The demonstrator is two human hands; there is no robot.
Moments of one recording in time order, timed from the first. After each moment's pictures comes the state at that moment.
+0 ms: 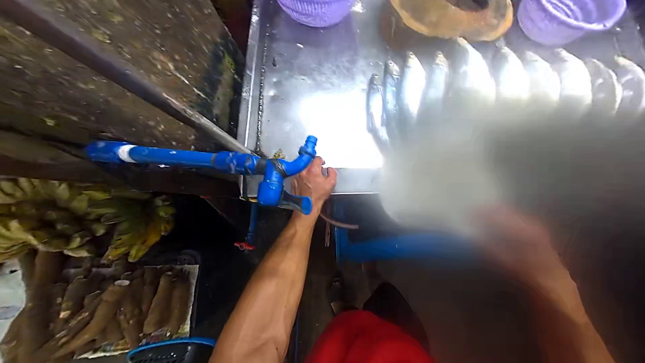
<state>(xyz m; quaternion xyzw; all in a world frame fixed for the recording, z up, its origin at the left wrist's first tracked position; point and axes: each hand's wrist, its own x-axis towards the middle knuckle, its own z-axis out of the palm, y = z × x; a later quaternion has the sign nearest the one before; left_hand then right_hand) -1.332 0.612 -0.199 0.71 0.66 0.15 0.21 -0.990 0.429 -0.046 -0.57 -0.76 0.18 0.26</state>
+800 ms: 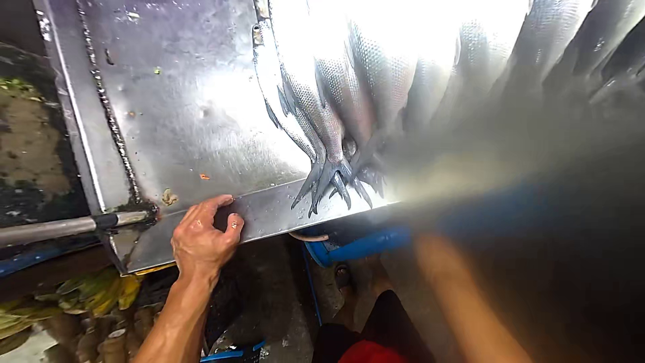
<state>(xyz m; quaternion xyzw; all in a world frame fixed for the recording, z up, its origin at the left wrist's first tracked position) -1.340 0.618 -0.223 0.81 0.58 0.08 0.10 -0.938 0.480 -0.352 -0.79 -0.03 0.59 0.17</state>
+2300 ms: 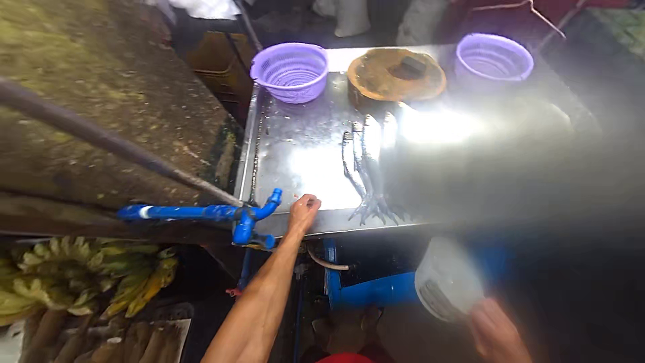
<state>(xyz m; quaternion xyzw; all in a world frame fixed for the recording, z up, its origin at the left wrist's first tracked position) -1.314 0.651 -0.191 0.66 0.62 0.17 0.38 -0.953 0.272 -0.128 -0.66 -0.70 0.04 0.26</state>
